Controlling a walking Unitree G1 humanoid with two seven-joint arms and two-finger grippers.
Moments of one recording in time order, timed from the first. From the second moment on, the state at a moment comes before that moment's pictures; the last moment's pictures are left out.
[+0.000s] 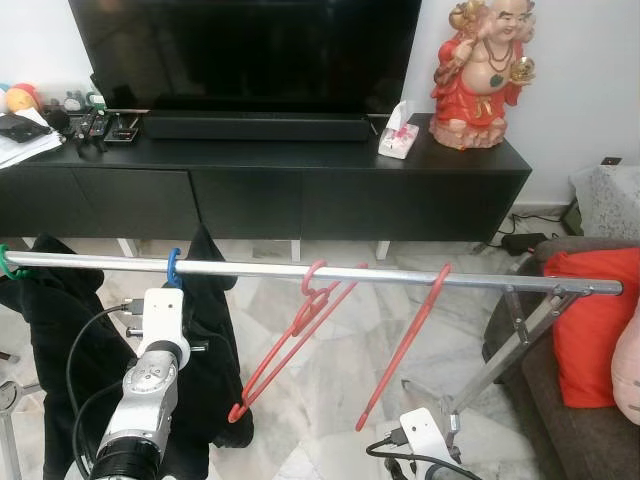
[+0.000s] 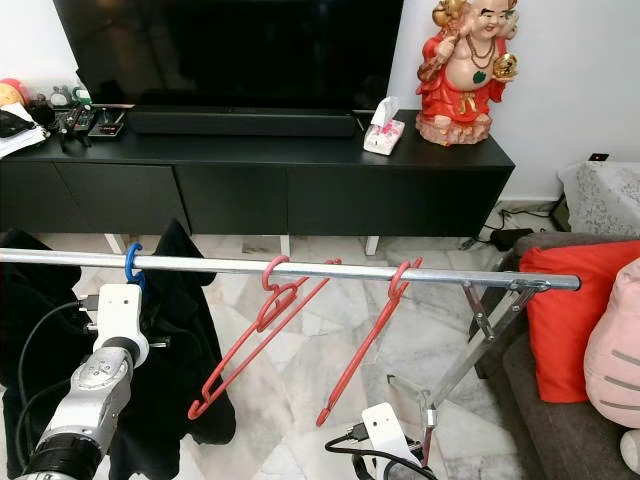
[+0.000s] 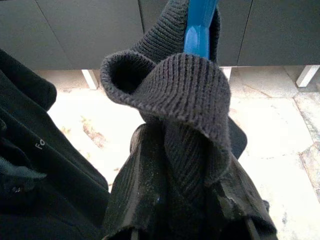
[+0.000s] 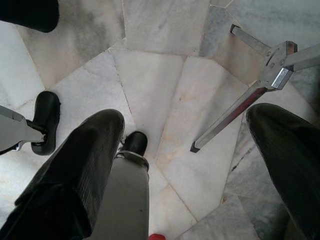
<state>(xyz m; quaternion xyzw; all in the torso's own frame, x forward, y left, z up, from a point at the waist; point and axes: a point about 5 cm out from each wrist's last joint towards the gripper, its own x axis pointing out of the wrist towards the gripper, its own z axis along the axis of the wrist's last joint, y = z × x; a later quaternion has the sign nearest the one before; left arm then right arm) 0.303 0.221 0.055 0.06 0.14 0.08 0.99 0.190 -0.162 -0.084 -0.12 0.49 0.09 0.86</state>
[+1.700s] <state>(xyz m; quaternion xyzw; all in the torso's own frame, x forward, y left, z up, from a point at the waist) 0.212 0.193 0.099 0.08 -0.02 0.07 0.99 0.190 -0.163 -0.085 -0.12 0.49 0.09 0.86</state>
